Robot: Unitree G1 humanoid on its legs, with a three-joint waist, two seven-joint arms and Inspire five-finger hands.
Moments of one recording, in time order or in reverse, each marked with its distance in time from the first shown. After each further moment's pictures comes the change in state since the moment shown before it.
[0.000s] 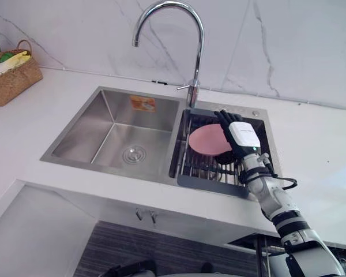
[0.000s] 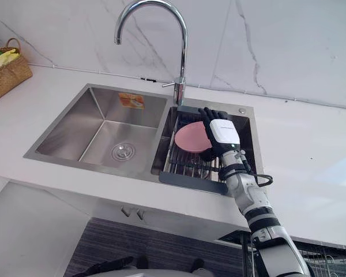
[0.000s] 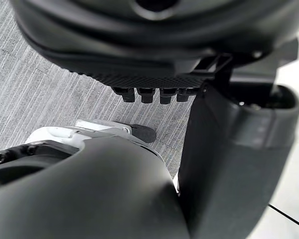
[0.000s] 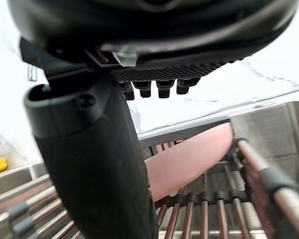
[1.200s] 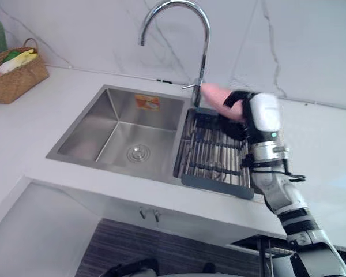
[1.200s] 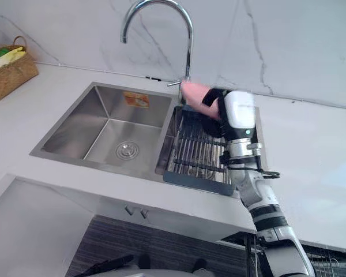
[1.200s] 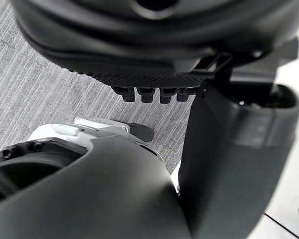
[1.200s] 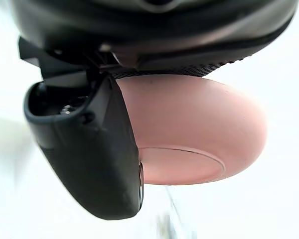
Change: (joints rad) left arm 0.013 -0.018 0.049 0.000 0.024 -0.022 -0.022; right arm 0.058 -0.031 -0.216 -0.352 0.192 -0.120 -0.305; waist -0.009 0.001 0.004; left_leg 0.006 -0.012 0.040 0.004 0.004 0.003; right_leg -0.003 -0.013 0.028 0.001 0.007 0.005
